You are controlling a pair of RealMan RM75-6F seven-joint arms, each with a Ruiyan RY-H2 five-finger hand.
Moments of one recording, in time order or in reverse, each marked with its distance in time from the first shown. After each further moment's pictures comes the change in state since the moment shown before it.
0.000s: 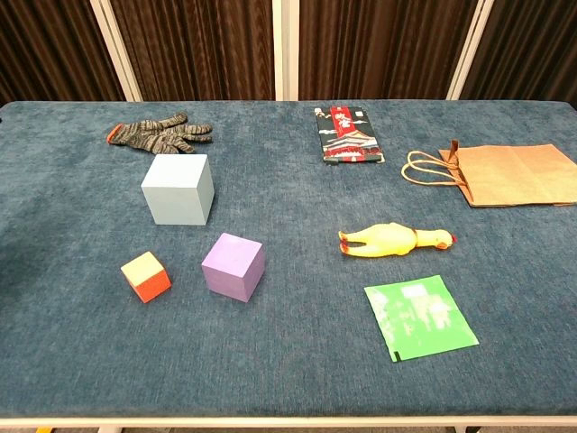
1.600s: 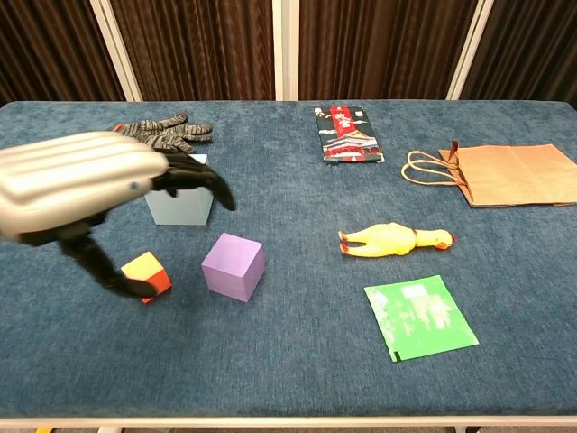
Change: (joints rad) left arm -0.294 -0.107 -0.027 -0.267 0.013 -0.405 0.298; right arm -0.012 0.036 0.049 0.012 0.055 0.045 0.127
